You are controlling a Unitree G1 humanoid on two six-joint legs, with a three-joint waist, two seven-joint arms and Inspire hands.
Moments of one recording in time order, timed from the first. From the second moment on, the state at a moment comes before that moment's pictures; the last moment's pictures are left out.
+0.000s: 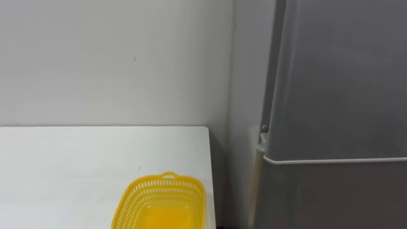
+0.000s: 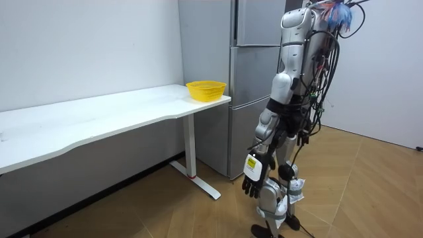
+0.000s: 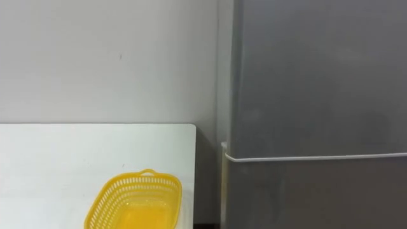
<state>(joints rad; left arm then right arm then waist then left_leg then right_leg) 0.19 0.19 -0.01 1.16 0.27 0.21 -0.06 0.09 -0.22 0.05 1.33 -0.33 0.19 0.03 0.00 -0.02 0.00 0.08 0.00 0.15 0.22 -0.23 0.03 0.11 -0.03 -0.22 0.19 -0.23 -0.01</state>
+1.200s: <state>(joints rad) 0.19 0.18 0.45 0.38 -0.60 -0.17 0.91 0.08 -0.24 -0.02 1.25 -0.24 0.04 -0.09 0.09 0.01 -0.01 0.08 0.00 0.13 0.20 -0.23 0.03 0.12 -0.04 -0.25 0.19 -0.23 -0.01</state>
